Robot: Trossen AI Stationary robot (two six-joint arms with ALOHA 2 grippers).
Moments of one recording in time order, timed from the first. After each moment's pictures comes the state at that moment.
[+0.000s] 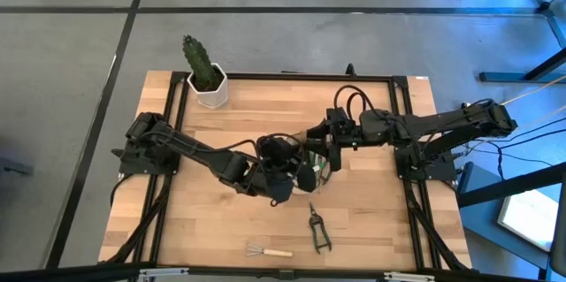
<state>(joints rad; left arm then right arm) -0.36 1.83 1.67 -0.47 -1.03 -0.96 0.16 1.23 0.99 0.09 0.11 0.51</state>
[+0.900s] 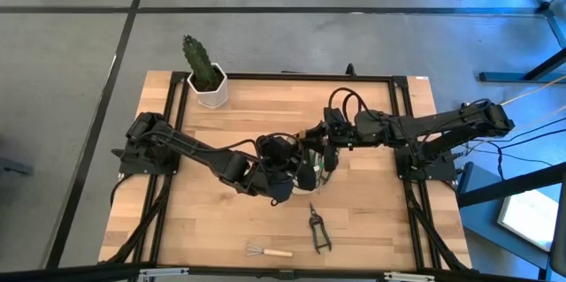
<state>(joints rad) -0.36 1.83 1.67 -0.48 -1.05 -0.96 0.16 1.27 0.99 0.12 0.13 0.46</state>
